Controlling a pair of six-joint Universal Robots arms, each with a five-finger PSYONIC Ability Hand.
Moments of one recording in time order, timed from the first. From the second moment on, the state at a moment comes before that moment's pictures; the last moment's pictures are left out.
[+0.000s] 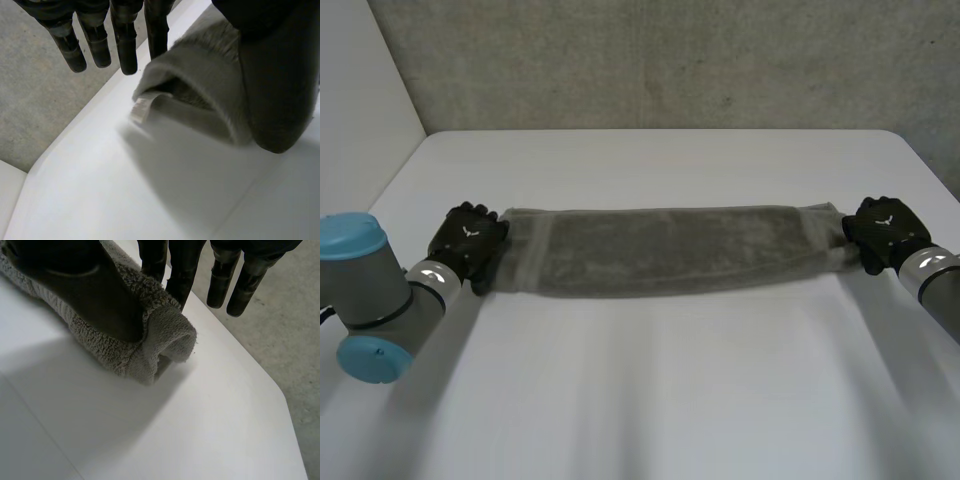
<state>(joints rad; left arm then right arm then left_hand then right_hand) 4.58 -2.25 -1.55 3.56 -1.33 3.74 1.53 -0.89 1.46 -0.26 1.20 2.50 0.41 0.41 0.23 0.24 0.24 1.31 1.28 0.23 0.25 1.16</state>
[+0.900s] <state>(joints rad) 4.58 -2.12 -1.65 3.56 -1.33 3.71 1.45 -0.90 1.44 -0.23 1.15 2.50 0.43 0.43 0.23 0.24 0.24 1.32 1.29 0.23 0.25 1.15</state>
